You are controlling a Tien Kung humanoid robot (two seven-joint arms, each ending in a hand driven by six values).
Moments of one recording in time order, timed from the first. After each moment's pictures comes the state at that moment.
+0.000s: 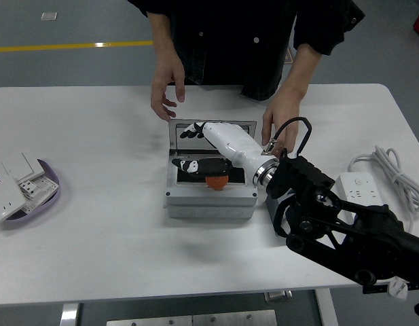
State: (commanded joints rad) left arm 0.05 0.25 -0.37 -0.24 0.44 0.04 0.05; right arm 0.60 -0.32 0.61 1.66 -1.79 -0.16 -0.41
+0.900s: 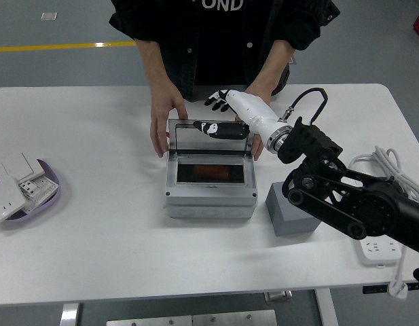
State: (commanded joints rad) left arm 0.04 0.26 -0.36 -0.24 0.44 0.04 0.05; right arm 0.76 -0.31 0.54 1.33 -1.63 -0.23 -0.33
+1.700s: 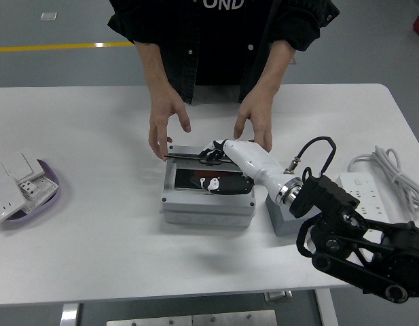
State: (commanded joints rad) left arm 0.04 0.25 -0.37 -0.24 0.45 0.04 0.05; right arm 0.52 -0.46 0.49 1.69 -1.67 -0.27 -0.35
